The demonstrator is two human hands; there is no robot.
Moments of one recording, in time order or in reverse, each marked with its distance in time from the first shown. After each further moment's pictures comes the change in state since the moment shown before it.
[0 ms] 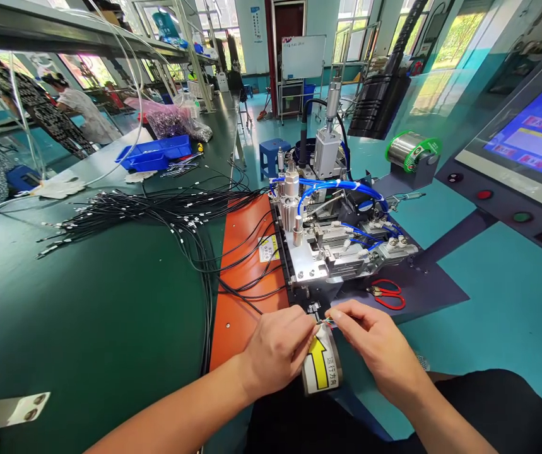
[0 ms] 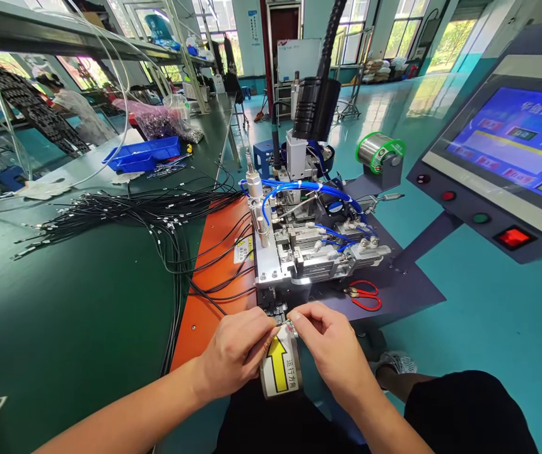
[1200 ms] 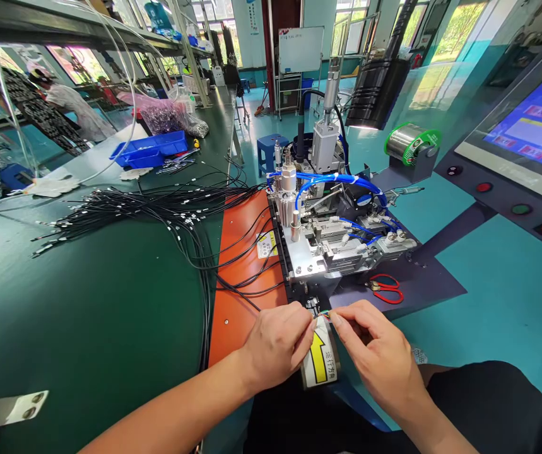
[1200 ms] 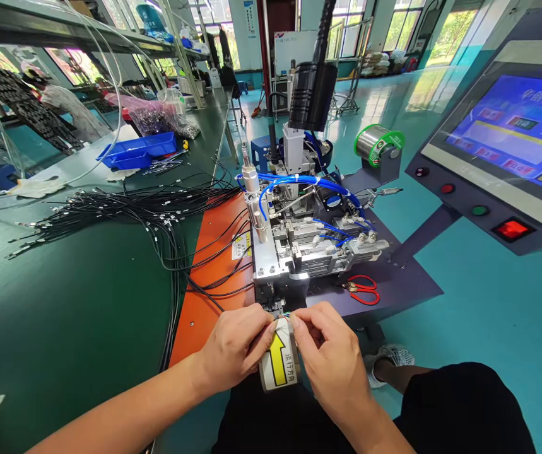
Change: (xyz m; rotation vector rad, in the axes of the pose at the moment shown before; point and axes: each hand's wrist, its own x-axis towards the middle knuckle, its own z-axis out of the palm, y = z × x) left_hand 0.001 0.001 0.003 0.026 0.032 -0.003; right_hand -0.020 0.001 0.004 -0.306 0.158 -0.116
